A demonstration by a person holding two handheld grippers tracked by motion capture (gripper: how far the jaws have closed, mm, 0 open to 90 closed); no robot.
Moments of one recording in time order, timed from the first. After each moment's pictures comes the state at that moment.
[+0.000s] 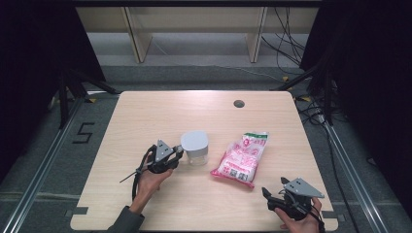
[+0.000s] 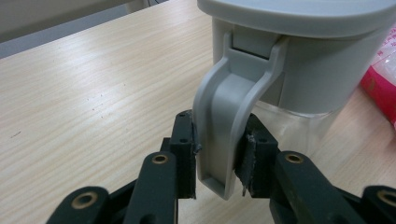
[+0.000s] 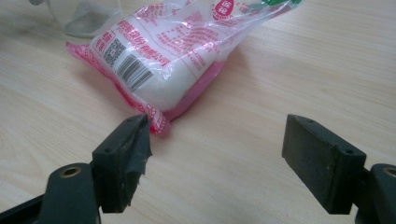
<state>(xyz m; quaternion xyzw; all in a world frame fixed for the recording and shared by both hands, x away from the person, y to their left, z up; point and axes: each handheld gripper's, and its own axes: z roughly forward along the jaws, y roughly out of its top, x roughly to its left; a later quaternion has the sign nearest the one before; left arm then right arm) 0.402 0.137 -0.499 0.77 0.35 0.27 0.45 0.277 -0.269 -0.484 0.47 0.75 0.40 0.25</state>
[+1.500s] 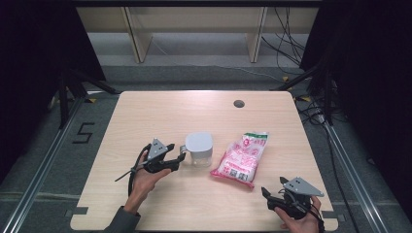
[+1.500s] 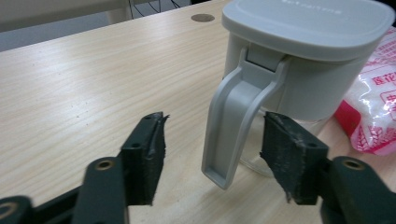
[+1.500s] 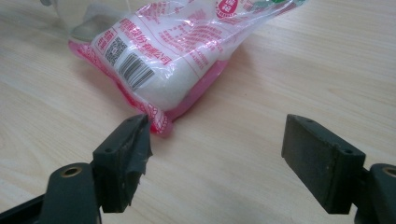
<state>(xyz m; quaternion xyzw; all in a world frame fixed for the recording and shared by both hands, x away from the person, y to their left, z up) 0.398 0.149 -0.492 0.76 0.36 0.23 0.49 0.281 -0.270 -0.485 0.47 0.75 0.40 0.24</state>
